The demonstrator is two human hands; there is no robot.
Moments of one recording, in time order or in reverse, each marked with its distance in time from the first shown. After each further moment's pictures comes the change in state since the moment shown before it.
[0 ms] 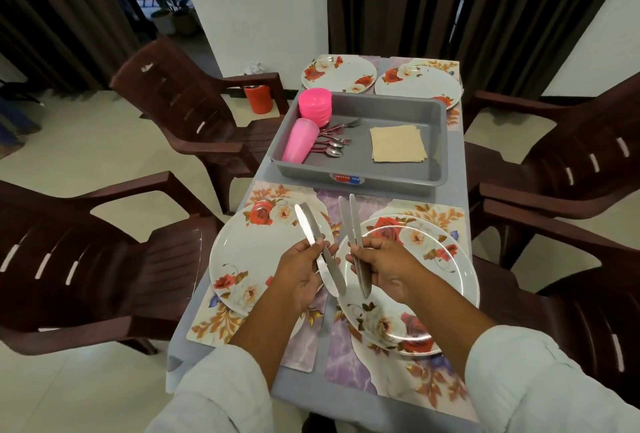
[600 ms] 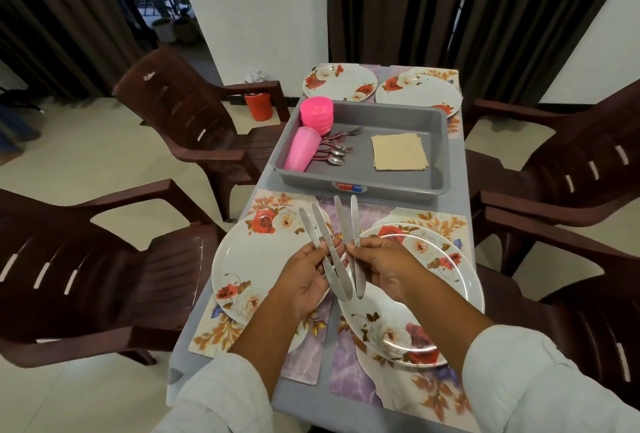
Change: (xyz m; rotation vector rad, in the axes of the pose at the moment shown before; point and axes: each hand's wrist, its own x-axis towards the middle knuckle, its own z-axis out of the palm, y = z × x) left_hand -0.005 0.013 0.005 -0.096 -0.148 -0.040; right_hand 0.004 -0.016 0.015 0.008 -0.021 -0.024
